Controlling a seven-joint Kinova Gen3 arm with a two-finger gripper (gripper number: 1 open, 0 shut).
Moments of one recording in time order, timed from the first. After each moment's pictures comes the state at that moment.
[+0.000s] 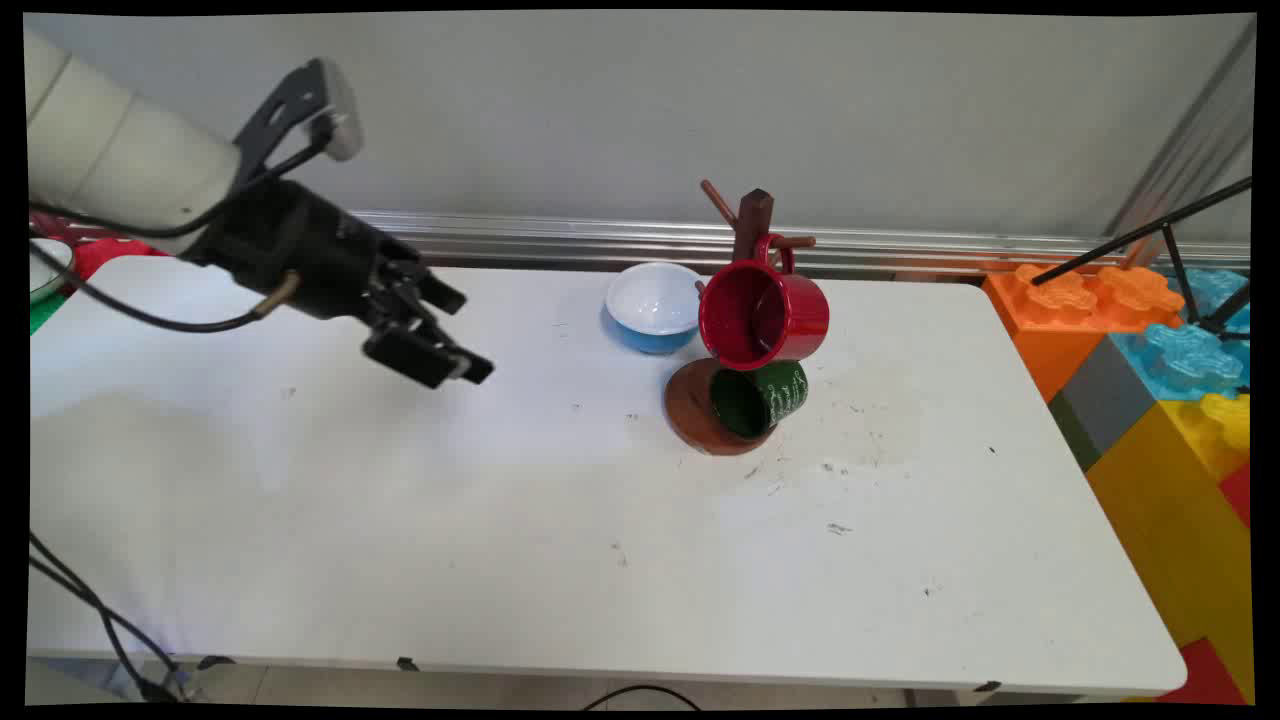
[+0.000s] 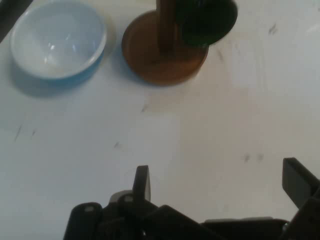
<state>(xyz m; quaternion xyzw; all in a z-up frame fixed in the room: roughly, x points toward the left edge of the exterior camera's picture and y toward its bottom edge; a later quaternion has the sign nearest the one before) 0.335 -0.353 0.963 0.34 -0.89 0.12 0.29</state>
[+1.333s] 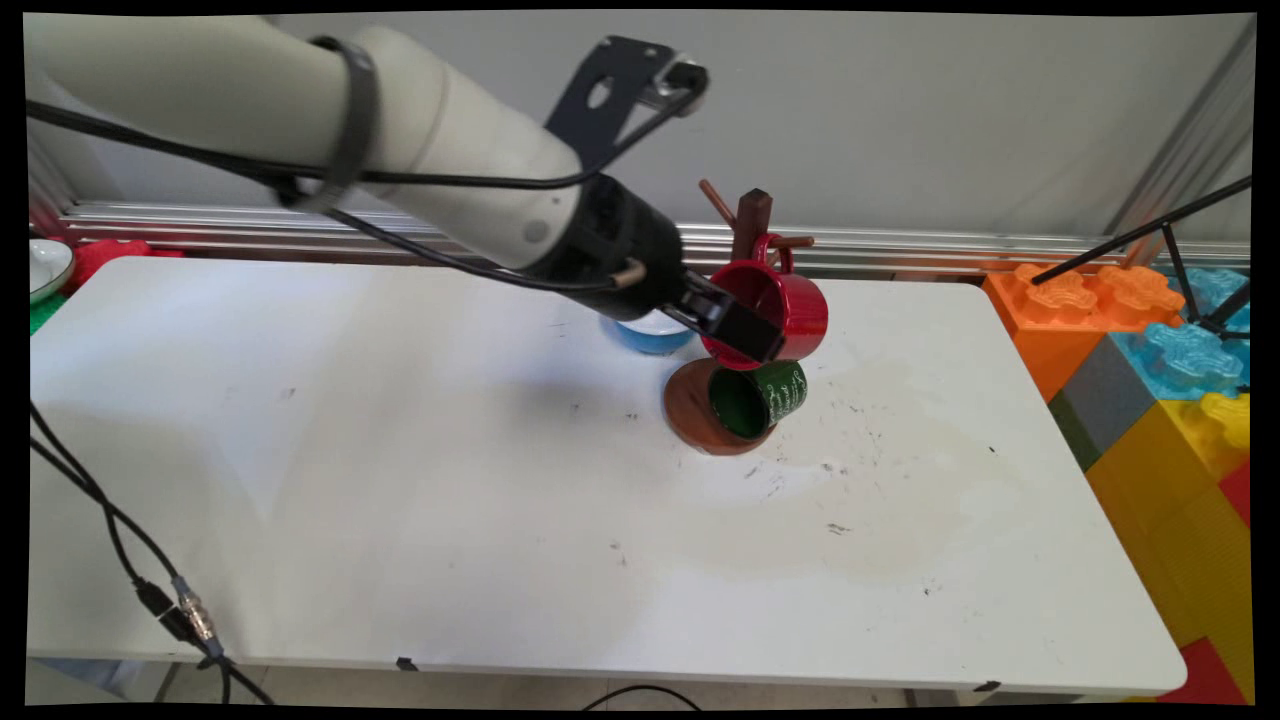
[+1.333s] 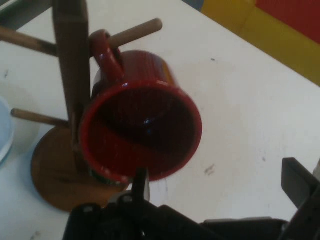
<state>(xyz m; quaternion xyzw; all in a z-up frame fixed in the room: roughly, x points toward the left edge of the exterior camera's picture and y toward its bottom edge) 0.147 -0.395 0.967 0.44 -0.81 0.10 0.36</state>
